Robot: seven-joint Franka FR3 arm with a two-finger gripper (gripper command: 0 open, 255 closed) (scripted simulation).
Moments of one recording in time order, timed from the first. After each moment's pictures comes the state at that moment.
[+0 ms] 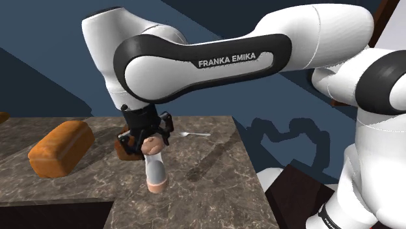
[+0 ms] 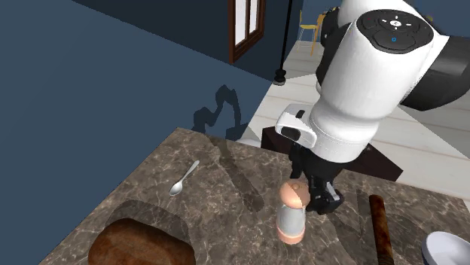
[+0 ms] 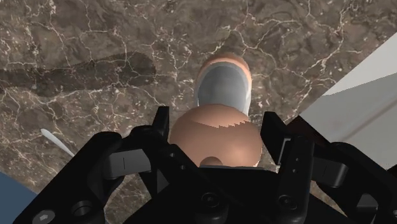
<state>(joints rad) 0.46 0.36 0.38 -1.37 -0.22 1.58 0.90</state>
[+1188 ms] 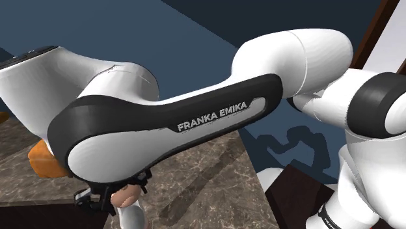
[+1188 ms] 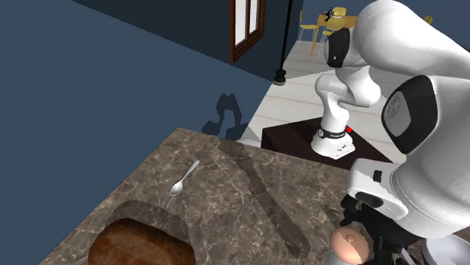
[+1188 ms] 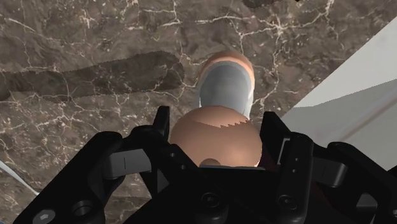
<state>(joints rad) 0.64 0.52 0.42 -1.25 -0.27 1.60 1.11</state>
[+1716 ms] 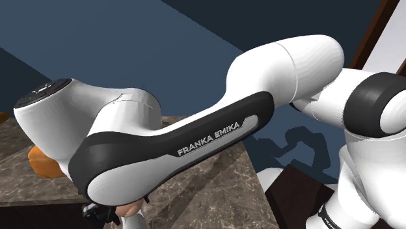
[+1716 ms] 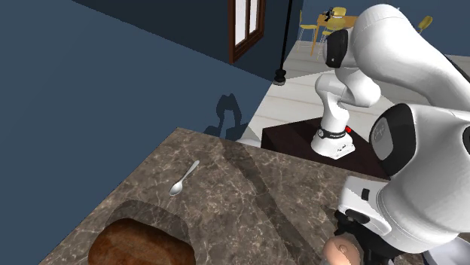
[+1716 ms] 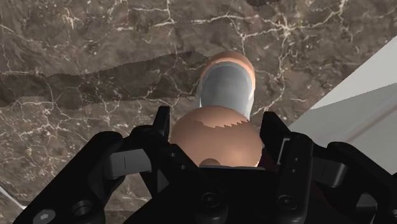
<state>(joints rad) 0.63 0.53 0.42 -1.36 -0.27 1.70 1.12</state>
